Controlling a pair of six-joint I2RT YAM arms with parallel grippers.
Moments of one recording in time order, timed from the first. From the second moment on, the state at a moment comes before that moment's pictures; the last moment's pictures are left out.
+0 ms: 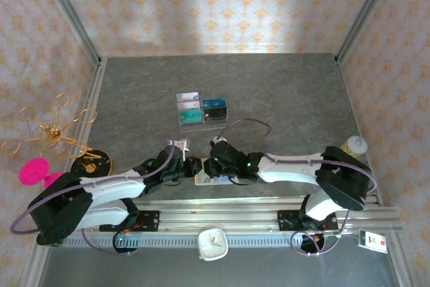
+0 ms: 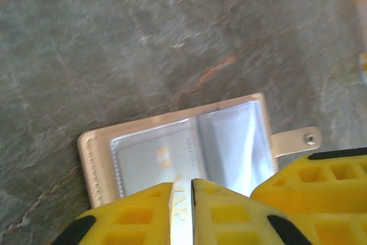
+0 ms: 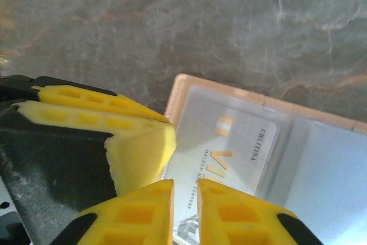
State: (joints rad) left arm -0.74 1.19 0.27 0.23 0.10 -0.86; right arm 1.08 1.53 0.75 -0.06 0.00 0.83
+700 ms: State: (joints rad) left arm -0.74 1.30 0.27 0.28 0.11 -0.83; right arm 1.02 1.61 0.74 -0.06 -0.07 0.92
